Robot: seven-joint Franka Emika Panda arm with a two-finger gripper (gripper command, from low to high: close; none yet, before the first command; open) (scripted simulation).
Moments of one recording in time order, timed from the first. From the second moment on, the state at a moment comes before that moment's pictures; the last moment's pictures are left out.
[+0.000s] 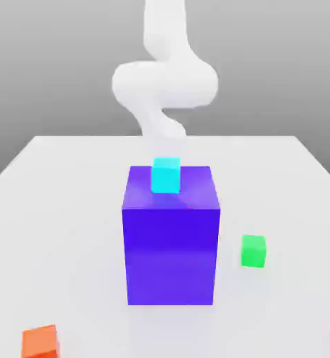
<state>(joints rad) 0.07 -0.71 -0.03 -2.29 0.03 2.32 0.70</state>
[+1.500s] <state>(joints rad) 0.60 0.50 0.02 -2.18 -0.02 2.68 -0.32</state>
